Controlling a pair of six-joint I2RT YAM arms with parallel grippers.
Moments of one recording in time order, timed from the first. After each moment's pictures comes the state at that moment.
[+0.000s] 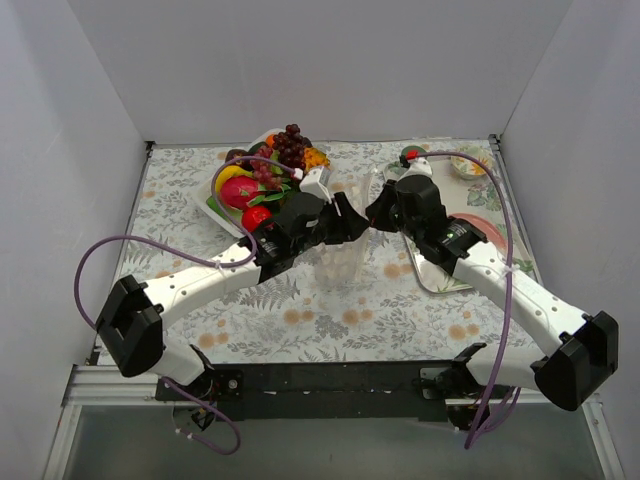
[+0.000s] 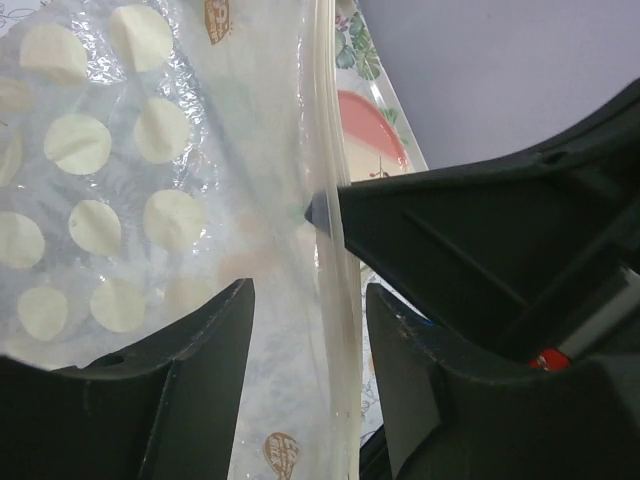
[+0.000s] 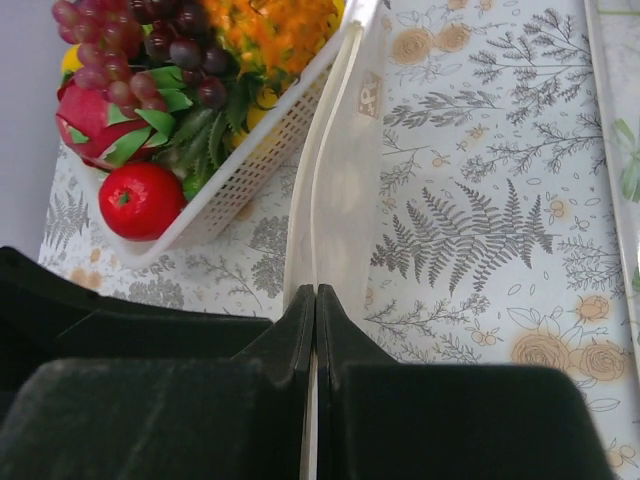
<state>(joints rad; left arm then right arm) -0.87 1.44 1.08 0.05 -0.10 -0.79 0.66 1.23 1.08 -0.34 0.18 0.64</state>
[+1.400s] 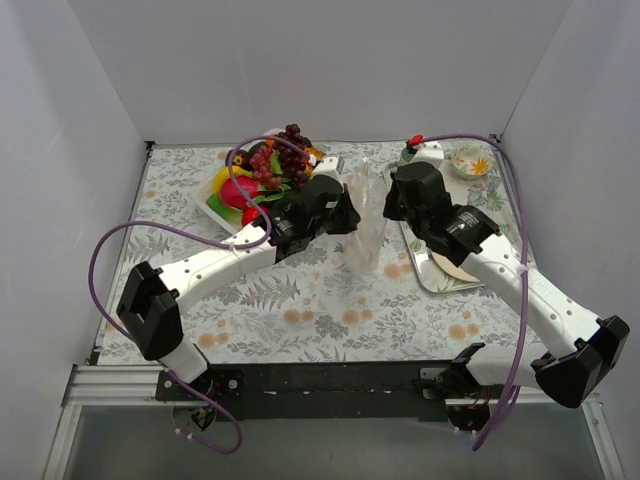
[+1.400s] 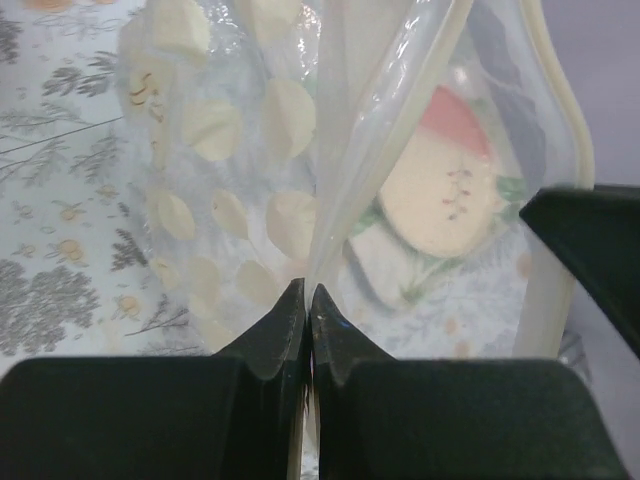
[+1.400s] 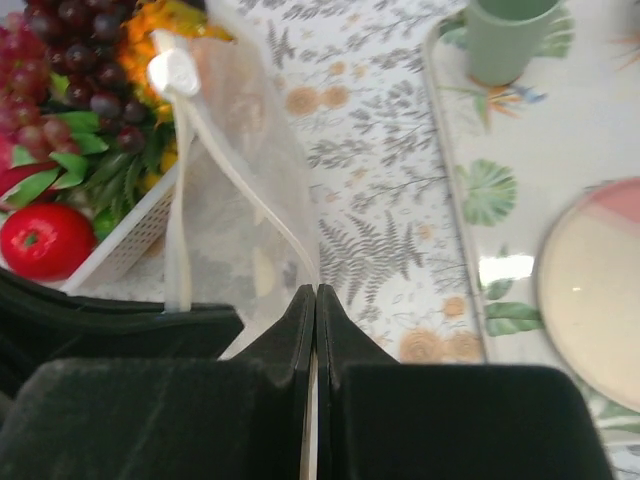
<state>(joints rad) -0.88 1.59 1.35 -0.27 -0.21 -0.69 0.72 1.24 1.27 -0.55 0.43 0.53</state>
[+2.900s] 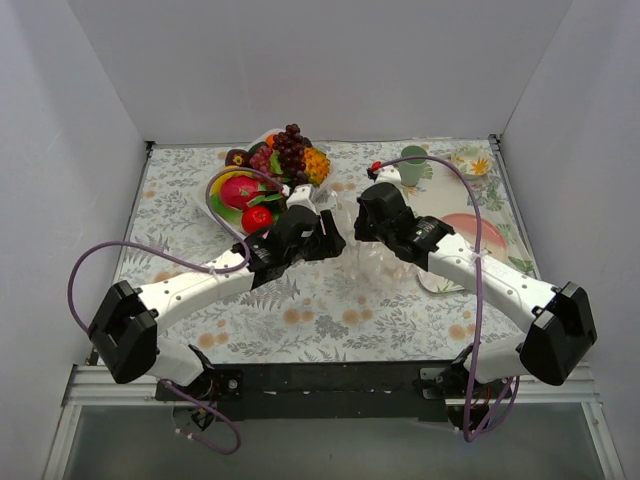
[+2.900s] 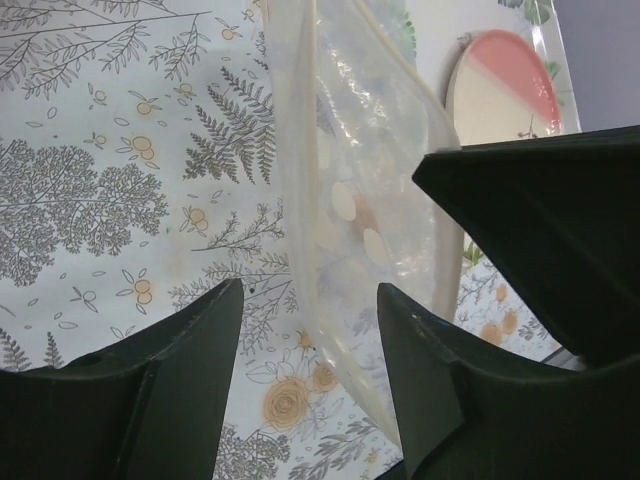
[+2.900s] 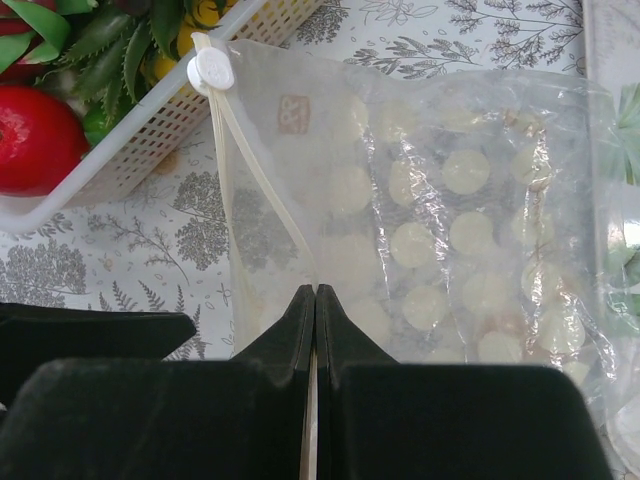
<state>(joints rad) -0.85 1.42 1.00 -0.14 -0.19 -0.77 0.77 1.36 1.13 -0.40 0.32 0.55</state>
